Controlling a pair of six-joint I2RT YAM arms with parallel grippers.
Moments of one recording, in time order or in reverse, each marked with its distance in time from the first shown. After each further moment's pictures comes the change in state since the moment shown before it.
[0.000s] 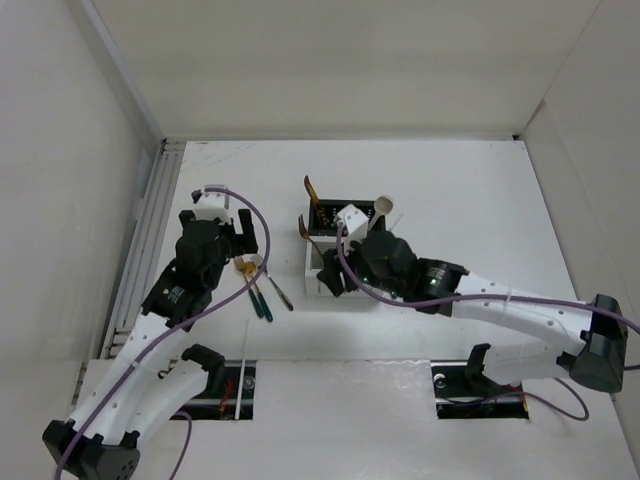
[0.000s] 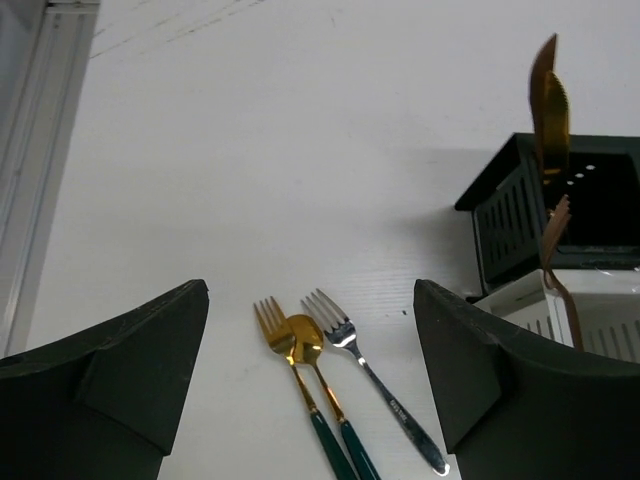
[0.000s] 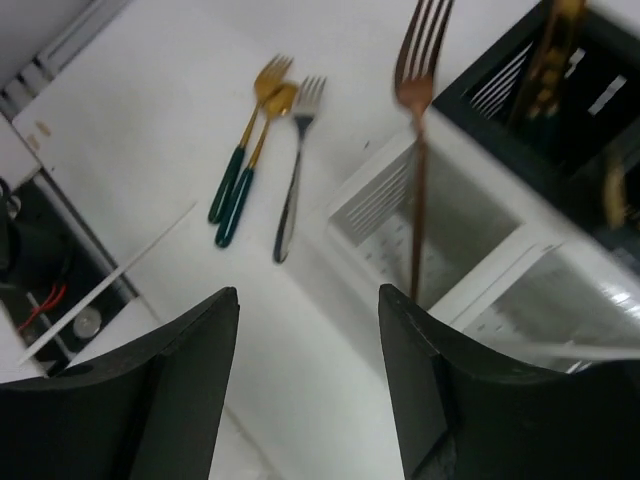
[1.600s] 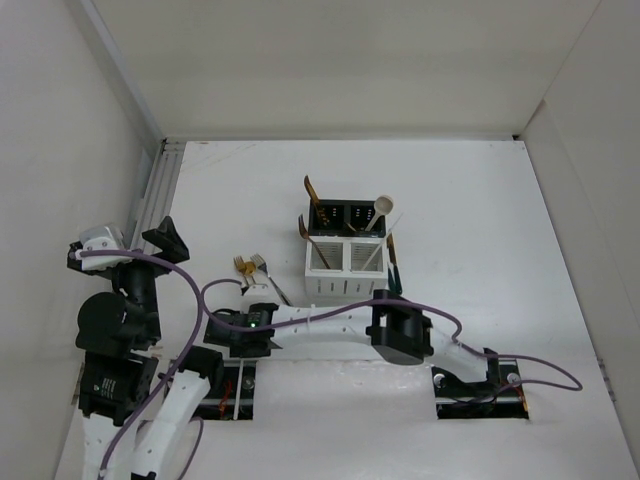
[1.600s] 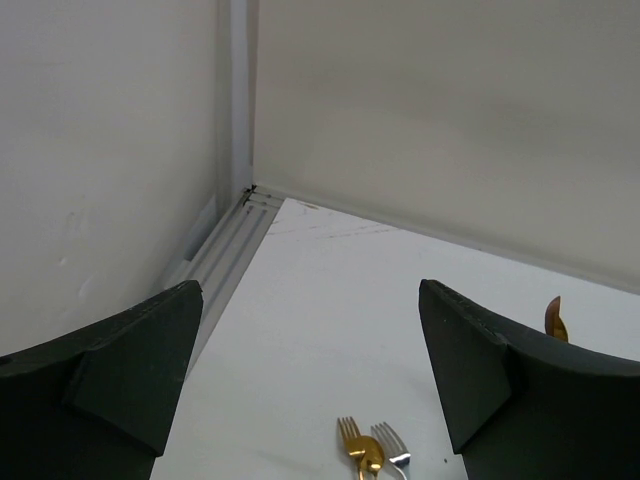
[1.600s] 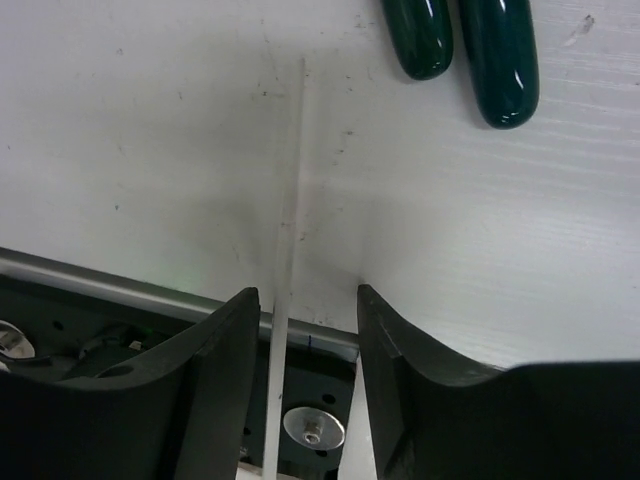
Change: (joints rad) left arm 0.183 -0.382 0.240 -0.117 -0.158 0.090; right arm 0.411 1.165 1.041 -0.706 0.188 1.111
